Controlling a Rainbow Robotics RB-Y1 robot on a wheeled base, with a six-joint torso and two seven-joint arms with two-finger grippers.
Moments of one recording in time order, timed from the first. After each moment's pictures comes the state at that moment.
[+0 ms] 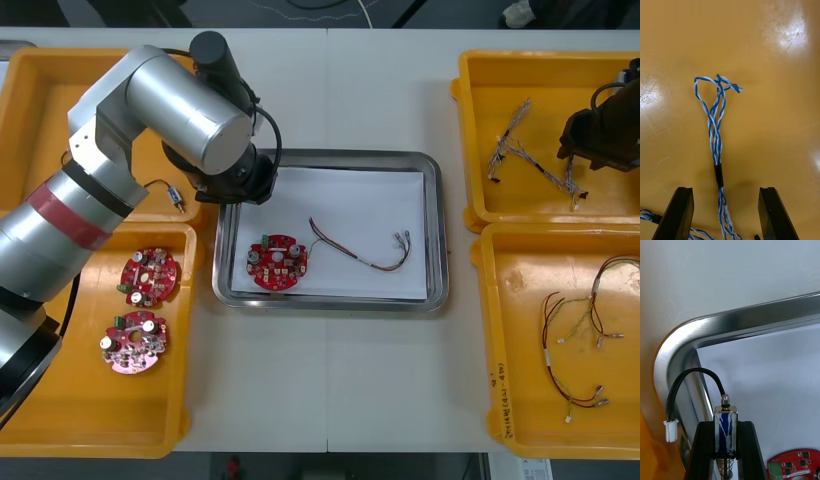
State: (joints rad) right arm -1.22 -0.62 -0.31 -0.28 -0.27 1.11 1.52; left arm -0.86 0.47 -0.50 -1.47 0.54 1.50 -1.09
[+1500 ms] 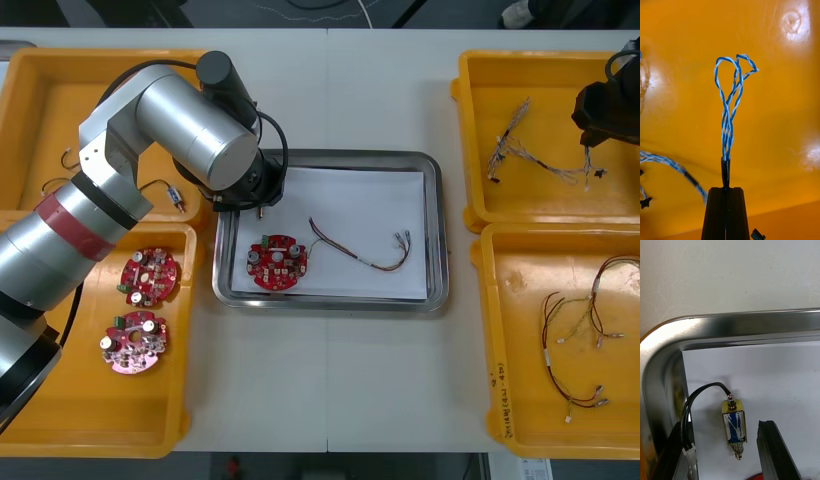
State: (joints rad) right arm -1.16 -0.61 -0.31 -0.64 -0.27 1.48 1.52; left arm -0.85 0.47 -0.54 -1.46 0.54 1.40 -0.92
